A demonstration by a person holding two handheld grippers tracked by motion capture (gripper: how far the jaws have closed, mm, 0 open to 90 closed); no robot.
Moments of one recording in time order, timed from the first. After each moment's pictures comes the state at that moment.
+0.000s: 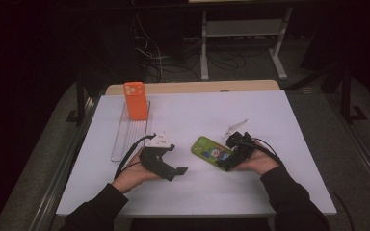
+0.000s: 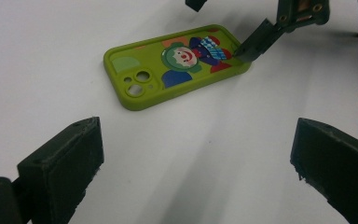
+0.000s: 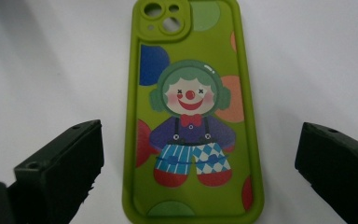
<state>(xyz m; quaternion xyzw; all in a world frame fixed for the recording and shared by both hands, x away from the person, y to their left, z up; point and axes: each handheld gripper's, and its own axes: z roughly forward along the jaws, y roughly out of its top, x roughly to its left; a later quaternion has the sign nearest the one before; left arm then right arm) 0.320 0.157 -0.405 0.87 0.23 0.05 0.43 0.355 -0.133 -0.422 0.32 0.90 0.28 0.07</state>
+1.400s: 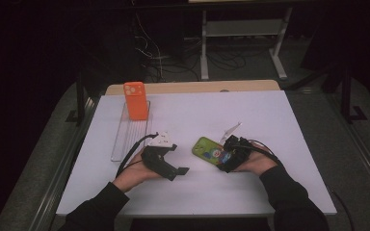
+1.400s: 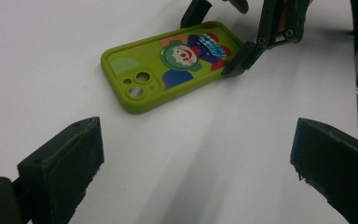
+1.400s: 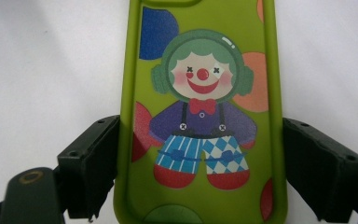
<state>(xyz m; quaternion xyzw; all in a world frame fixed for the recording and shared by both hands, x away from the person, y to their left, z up) 0.325 0.151 -0.402 0.87 0.22 0.04 0.43 0.359 -0.130 -0.435 0.28 0.93 0.24 0.07</state>
